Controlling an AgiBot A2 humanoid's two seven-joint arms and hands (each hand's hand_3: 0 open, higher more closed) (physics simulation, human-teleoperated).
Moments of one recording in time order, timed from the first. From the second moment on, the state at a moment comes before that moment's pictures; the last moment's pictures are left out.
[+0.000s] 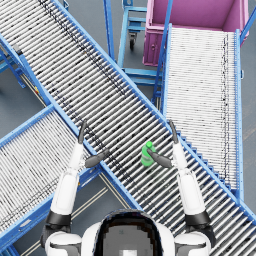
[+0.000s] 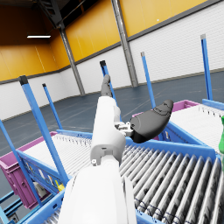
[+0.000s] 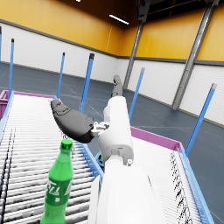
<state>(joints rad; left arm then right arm) 0.29 1.21 0.20 -1.80 1.43 0.00 0.00 0.29 -1.21 0.20 1.80 1.38 0.00 0.00</state>
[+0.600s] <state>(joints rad) 0.29 1.21 0.20 -1.80 1.43 0.00 0.00 0.29 -1.21 0.20 1.80 1.38 0.00 0.00</state>
